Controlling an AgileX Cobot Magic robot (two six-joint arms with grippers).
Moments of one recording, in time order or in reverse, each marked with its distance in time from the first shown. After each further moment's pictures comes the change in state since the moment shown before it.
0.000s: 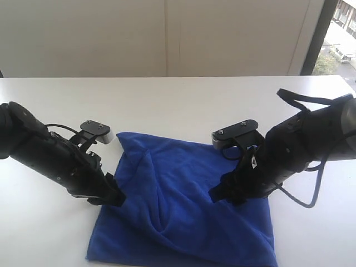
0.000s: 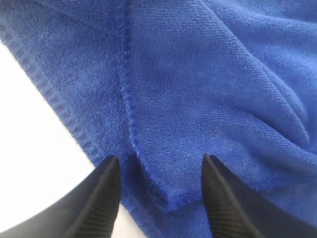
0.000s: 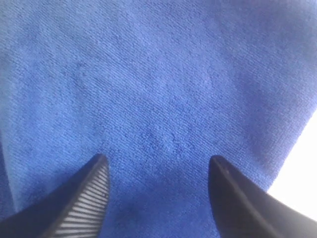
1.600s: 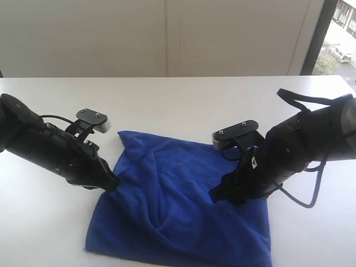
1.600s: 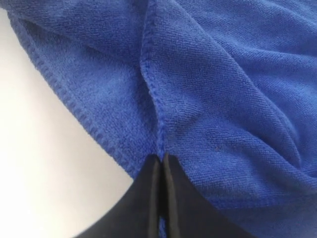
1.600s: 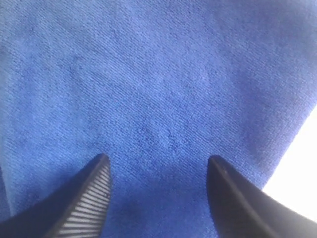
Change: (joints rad) left arm 0.000 -0.052 -0.004 -0.012 -0.040 0.000; right arm 0.000 0.000 0.000 0.004 0.006 0.004
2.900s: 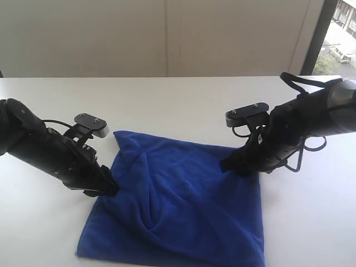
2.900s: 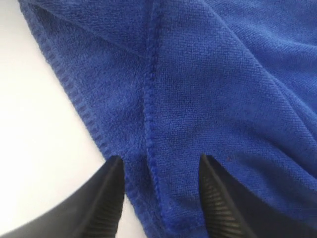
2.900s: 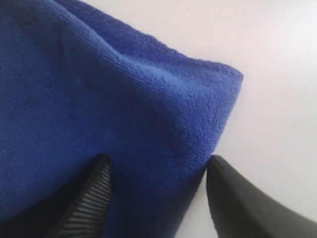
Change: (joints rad) left arm 0.000 0.030 0.000 0.078 -0.059 -0.075; right arm -0.138 0.150 -0.165 -0.044 -0.025 0.002
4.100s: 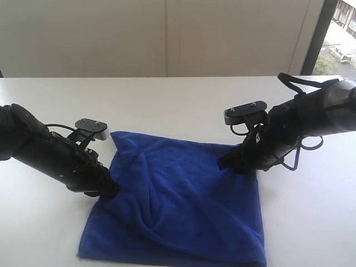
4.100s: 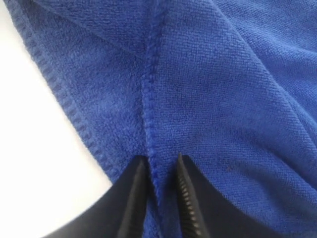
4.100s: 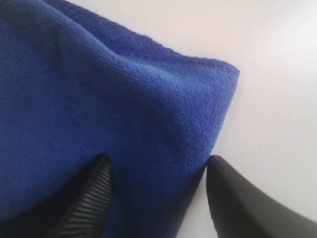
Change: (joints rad) left arm 0.000 0.040 0.000 -0.074 0.004 0.000; right arm -0.002 0.021 -0.013 0.000 -0.029 0.002
